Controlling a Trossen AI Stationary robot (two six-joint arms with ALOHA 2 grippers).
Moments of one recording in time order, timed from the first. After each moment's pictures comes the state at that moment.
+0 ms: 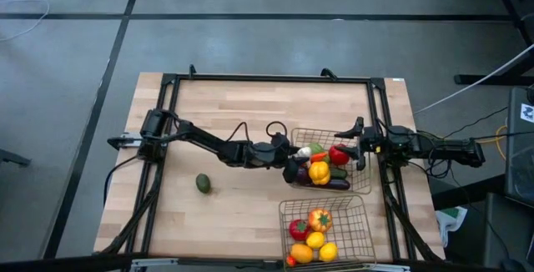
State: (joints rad) left arm -0.13 2.00 1.16 0.58 -0.37 -0.63; right arm -0.01 0.05 0.07 -0.12 0.06 0.10
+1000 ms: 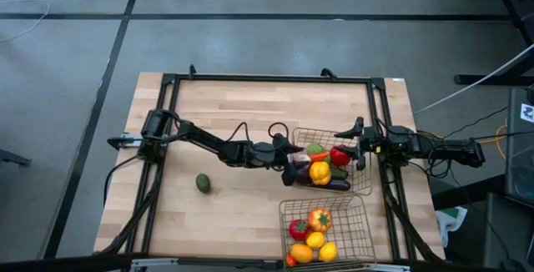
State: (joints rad) left arm -0.12 2.01 1.16 0.59 -0.33 -0.46; right arm -0.01 0.05 0.06 -0.11 0.06 0.10
